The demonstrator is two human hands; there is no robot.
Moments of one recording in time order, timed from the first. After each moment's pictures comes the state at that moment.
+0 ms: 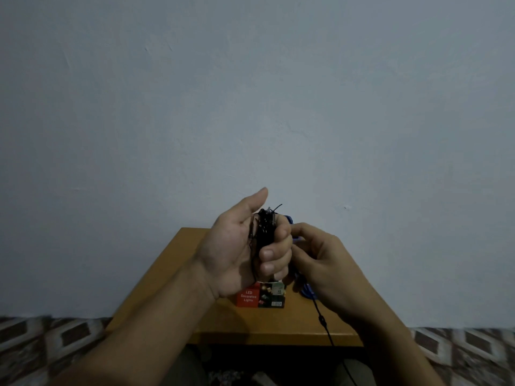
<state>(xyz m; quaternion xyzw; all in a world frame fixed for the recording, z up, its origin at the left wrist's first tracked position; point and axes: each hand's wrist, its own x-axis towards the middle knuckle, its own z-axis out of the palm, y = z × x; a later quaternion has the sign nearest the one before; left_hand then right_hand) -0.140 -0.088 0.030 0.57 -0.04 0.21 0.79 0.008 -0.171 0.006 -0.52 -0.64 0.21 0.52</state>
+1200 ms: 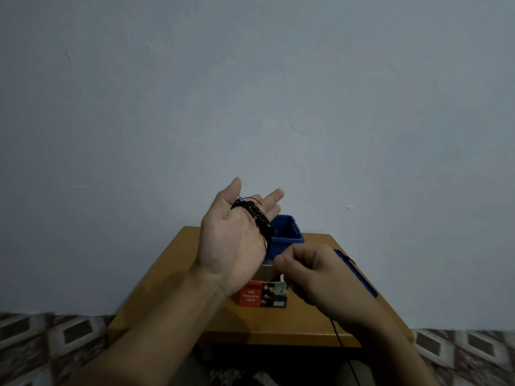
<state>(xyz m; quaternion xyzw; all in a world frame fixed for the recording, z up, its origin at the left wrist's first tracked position) -0.140 -0.098 0.033 0.43 0.03 0.46 0.78 0.002 -0.170 0.001 -0.57 -0.65 0.23 0.45</state>
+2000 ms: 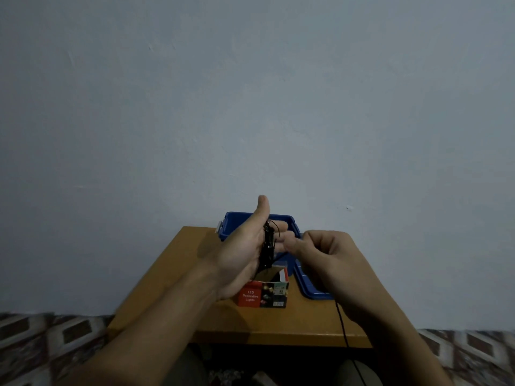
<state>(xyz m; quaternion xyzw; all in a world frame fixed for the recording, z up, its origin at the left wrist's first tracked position) -0.134 -0.084 0.018 0.67 0.21 0.29 0.65 0.000 -0.178 0.019 -0.51 -0.62 0.22 0.55</state>
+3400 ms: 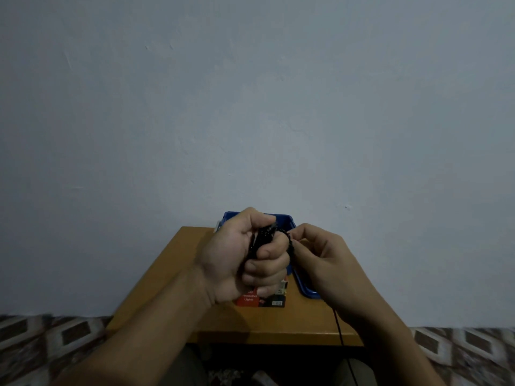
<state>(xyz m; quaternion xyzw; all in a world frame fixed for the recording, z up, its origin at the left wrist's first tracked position) -0.145 -0.081 0.018 0.60 -0.05 0.15 0.78 0.005 -0.171 0.007 -0.50 -0.63 0.22 0.56</state>
